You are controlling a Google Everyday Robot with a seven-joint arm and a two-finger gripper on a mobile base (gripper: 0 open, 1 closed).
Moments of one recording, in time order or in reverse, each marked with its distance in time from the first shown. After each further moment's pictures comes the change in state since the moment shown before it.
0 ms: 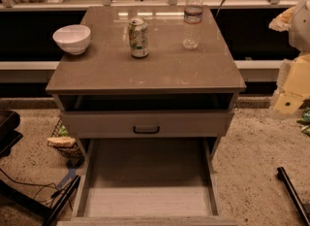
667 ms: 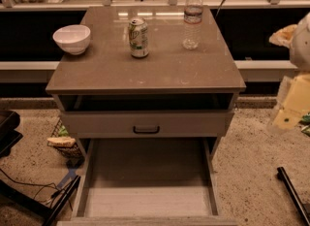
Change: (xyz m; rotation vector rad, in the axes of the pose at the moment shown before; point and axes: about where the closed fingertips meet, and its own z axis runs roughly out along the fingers) arm 0.011 0.013 0.019 -0.001 -0.038 0.009
